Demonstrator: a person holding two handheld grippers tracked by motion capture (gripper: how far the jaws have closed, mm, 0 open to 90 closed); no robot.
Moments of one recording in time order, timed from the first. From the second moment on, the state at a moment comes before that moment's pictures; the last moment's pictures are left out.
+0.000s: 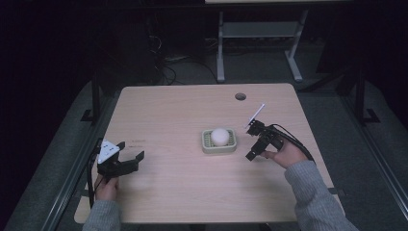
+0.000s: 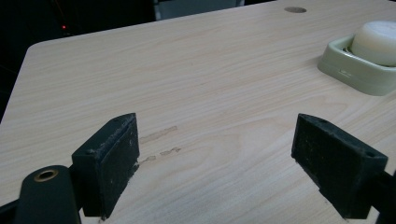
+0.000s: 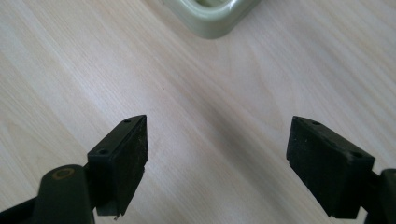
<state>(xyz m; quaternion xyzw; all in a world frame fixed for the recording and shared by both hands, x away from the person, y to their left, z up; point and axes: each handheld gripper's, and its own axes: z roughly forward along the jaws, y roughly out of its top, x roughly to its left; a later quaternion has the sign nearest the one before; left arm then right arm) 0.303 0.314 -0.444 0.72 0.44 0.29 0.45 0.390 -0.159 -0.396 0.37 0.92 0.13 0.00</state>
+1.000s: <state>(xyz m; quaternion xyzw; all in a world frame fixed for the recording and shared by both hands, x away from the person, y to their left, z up) 0.302 0.313 -0.445 0.72 0.44 0.29 0.45 0.352 -0.197 -0.411 0.38 0.91 0.15 0.01</state>
